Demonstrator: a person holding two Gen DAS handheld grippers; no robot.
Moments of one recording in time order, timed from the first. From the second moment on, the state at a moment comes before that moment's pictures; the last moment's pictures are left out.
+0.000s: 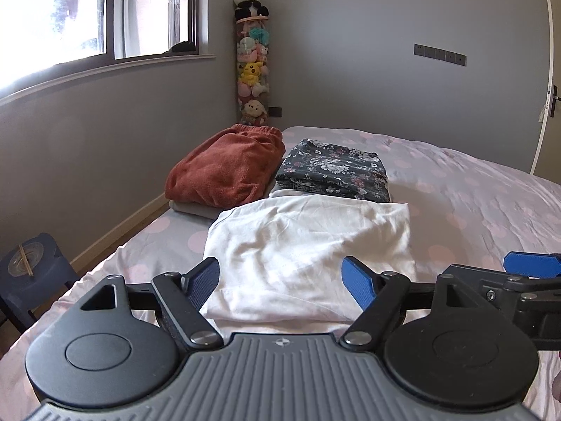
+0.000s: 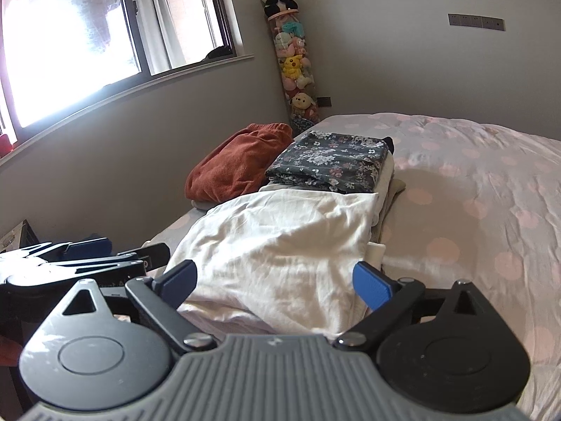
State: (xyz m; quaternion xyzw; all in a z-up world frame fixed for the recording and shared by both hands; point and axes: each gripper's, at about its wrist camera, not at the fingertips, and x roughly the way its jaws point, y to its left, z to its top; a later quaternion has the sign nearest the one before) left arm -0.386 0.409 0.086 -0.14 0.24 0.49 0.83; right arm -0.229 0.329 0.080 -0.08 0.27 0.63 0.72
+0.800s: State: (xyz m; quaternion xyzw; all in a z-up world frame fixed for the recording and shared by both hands) left arm -0.407 0.397 0.041 -0.16 0.25 0.52 0.80; right arm -0.248 0.322 0.049 -0.06 0.27 0.59 0.76
